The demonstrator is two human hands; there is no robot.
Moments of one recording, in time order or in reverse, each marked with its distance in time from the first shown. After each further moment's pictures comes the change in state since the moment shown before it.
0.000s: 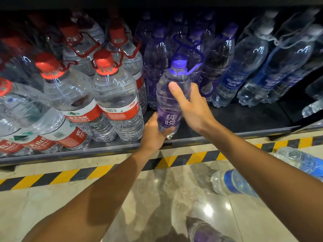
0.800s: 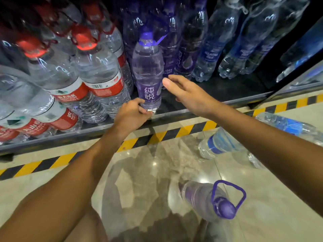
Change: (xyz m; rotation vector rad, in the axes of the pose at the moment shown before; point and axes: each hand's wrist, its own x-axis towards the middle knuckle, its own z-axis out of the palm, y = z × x) left_hand -0.036 0.037 -0.050 0.474 -0.143 -0.136; right_hand -0.057 0.008 -0.041 -0.035 -0.276 0.045
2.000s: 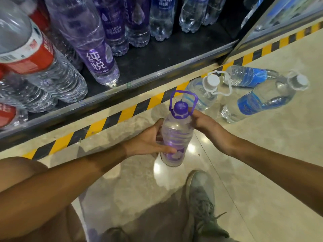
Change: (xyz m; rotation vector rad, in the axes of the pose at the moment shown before) left_hand -0.106 0.009 0.153 -0.497 -0.936 0.351; right_hand -0.163 0.133 -0.003 0.388 0.034 0.256
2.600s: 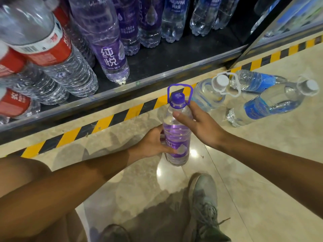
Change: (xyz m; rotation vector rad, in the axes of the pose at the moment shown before) left_hand -0.009 -0.017 0.018 -0.153 0.240 -0.071; right_hand 0.009 0.000 0.023 -0.214 0.115 -0.113
